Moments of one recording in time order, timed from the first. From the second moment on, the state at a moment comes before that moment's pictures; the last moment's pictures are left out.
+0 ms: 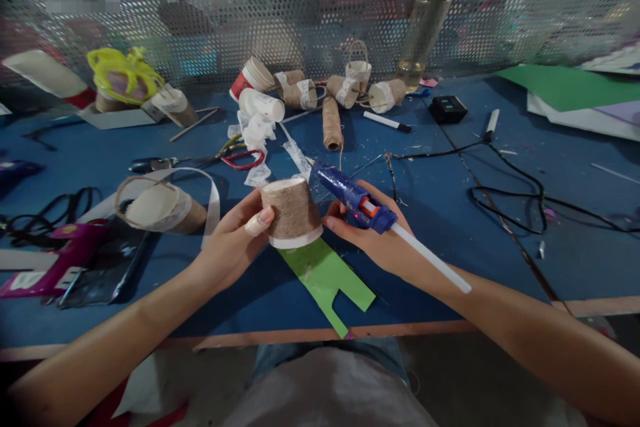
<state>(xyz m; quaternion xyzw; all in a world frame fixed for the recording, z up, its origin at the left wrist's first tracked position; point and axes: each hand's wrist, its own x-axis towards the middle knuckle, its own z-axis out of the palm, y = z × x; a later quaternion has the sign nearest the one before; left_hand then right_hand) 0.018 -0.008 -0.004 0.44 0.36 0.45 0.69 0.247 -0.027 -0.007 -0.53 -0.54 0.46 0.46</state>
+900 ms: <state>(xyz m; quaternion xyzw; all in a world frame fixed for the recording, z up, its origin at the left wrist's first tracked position) 0.011 0.000 0.010 0.37 0.38 0.43 0.73 0.245 -0.030 0.006 -0.50 -0.57 0.39 0.53</state>
